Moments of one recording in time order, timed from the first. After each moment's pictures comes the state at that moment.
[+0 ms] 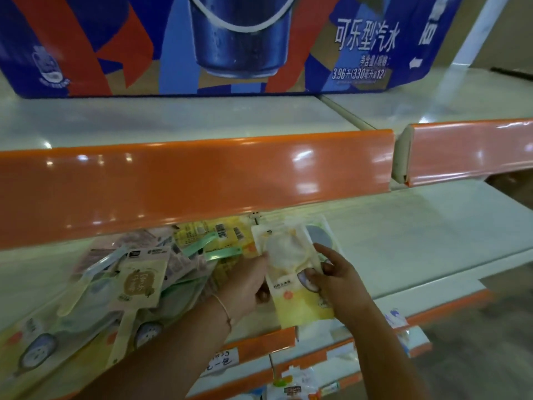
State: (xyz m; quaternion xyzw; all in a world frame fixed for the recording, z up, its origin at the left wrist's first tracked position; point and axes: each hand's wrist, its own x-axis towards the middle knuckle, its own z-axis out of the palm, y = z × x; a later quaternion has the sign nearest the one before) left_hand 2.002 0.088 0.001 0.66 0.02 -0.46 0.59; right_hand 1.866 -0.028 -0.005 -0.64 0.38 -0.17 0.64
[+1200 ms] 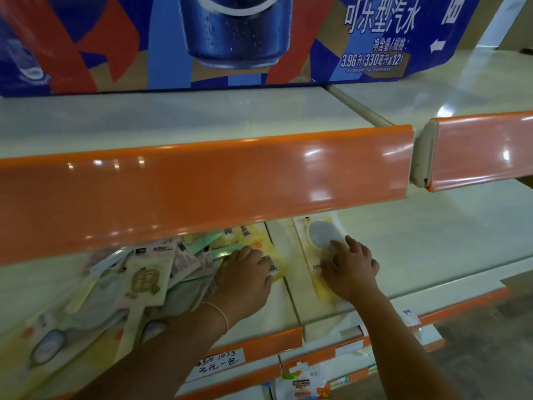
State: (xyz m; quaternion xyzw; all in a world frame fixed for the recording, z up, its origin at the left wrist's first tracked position) left_hand 2.029 0.114 -0.036 0.83 -0.55 0.04 0.09; right_hand 1.881 -0.072 -0.026 -0.90 0.42 -0.06 0.14
